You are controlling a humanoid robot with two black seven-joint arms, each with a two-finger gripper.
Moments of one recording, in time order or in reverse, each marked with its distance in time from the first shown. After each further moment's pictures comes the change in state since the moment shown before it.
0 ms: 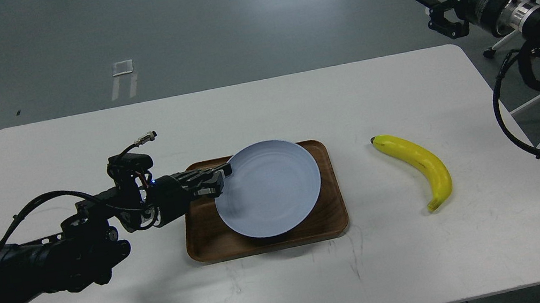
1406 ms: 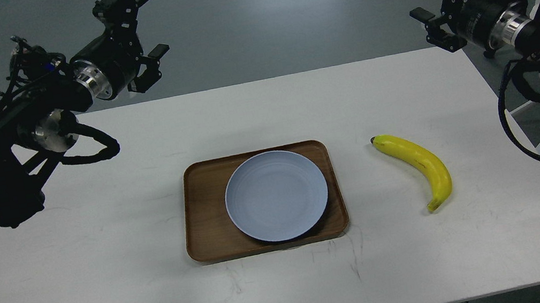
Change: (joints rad) left arm -0.192 0.063 -0.506 -0.005 -1.265 -0.376 0.470; right arm -0.007 -0.001 -0.069 0.017 -0.237 0.017 0.049
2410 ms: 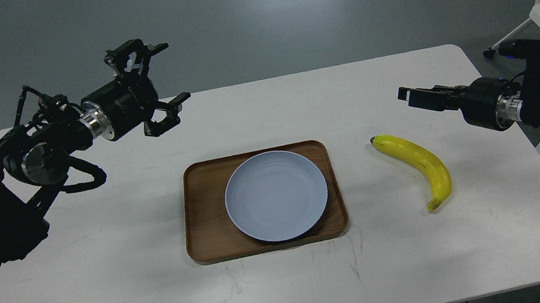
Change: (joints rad) left arm 0.151 0.013 -0.118 -0.040 -0.016 -0.138 0.108; right arm -0.003 -0.084 -0.398 0.019 -0.968 -0.074 0.103
